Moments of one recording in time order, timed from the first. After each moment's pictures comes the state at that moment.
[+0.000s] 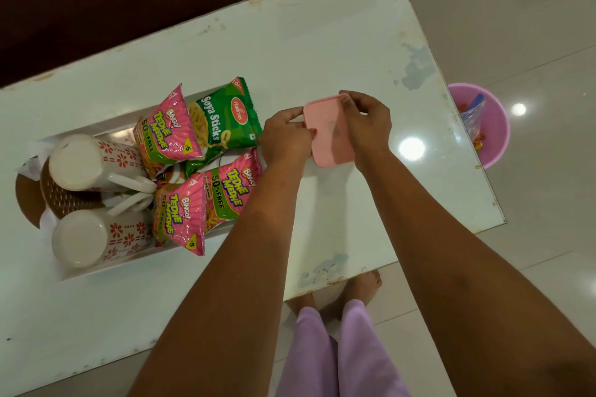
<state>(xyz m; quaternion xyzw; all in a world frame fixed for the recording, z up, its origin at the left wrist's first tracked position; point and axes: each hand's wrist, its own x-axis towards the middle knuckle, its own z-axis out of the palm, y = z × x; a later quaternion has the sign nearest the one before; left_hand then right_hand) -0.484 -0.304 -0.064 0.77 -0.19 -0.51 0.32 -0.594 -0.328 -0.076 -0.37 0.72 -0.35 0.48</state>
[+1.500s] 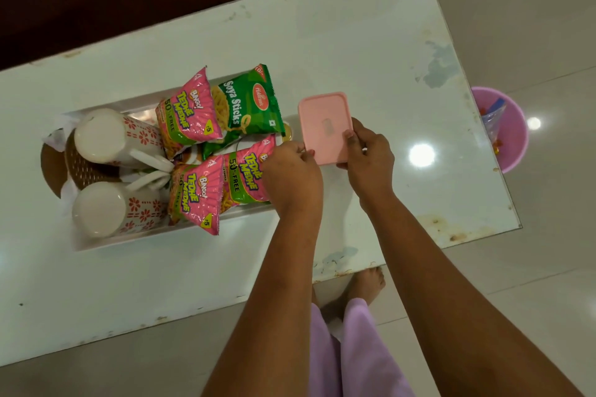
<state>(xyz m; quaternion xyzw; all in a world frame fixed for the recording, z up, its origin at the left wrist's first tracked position) -0.492 -0.231 -0.032 0.87 -0.31 -0.29 0.25 -0.585 -0.262 -0.079 -0.49 0.68 -0.29 0.46</state>
